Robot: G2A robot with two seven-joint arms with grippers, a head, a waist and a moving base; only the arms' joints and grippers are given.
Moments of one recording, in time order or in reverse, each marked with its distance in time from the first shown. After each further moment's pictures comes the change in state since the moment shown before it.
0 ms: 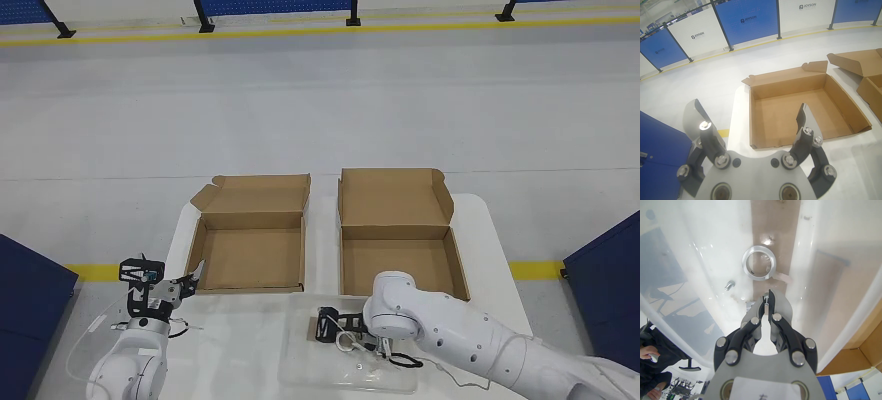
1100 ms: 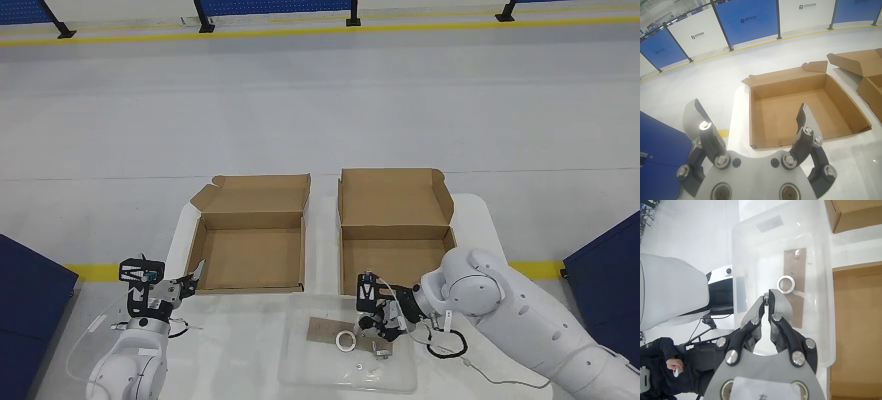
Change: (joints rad) left arm 0.000 0.000 0.000 0.000 0.000 0.000 0.000; right arm -0.167 0.224 0.369 -0.037 0.520 -0.320 -0.240
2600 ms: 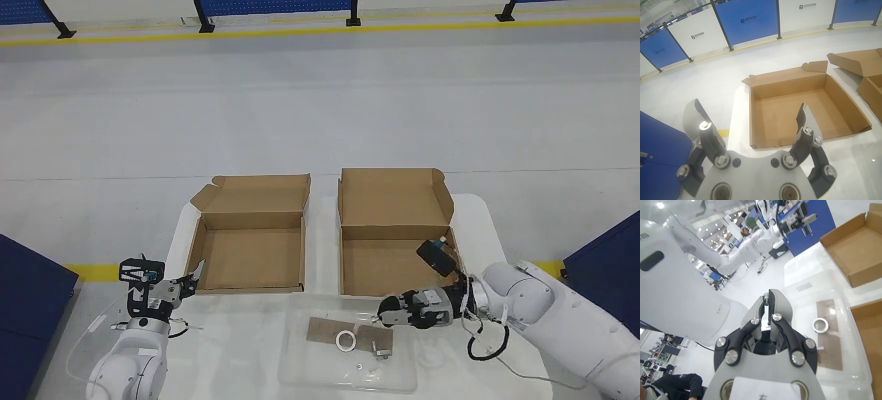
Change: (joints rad) left arm 0.000 0.000 0.000 0.000 0.000 0.000 0.000; right arm -0.034 0.229 -0.072 0.055 0.759 -0.332 -0.344
